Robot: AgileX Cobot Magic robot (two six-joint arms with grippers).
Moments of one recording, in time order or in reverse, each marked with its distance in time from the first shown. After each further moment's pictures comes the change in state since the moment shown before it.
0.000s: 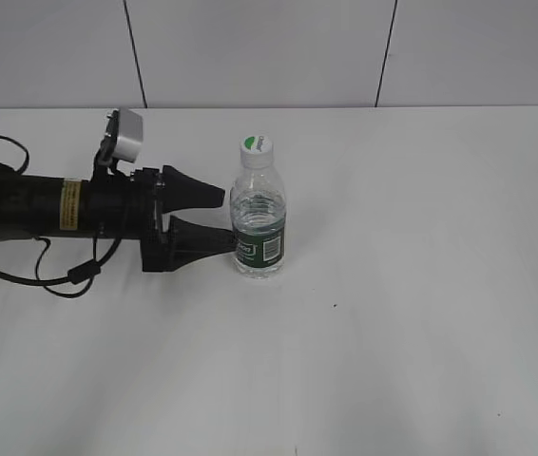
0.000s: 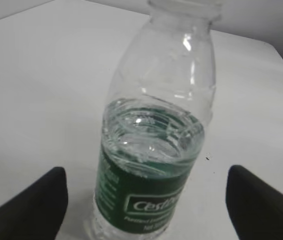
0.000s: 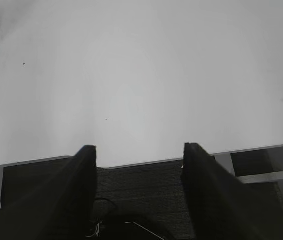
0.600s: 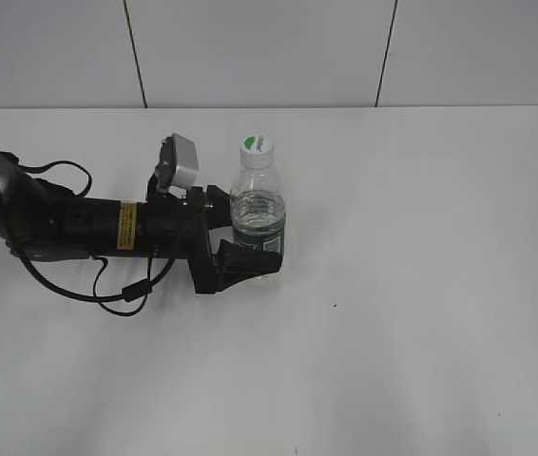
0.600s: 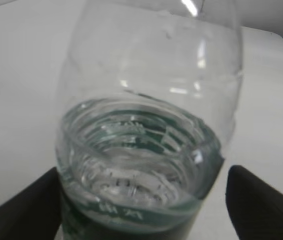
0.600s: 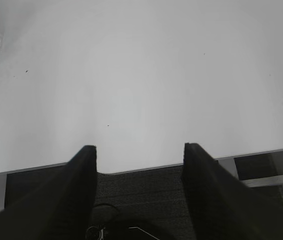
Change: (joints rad) left arm -0.134 0.109 -0.061 -0.133 0.049 0.085; right arm 0.000 0.002 -0.001 0.000 -0.020 0.015
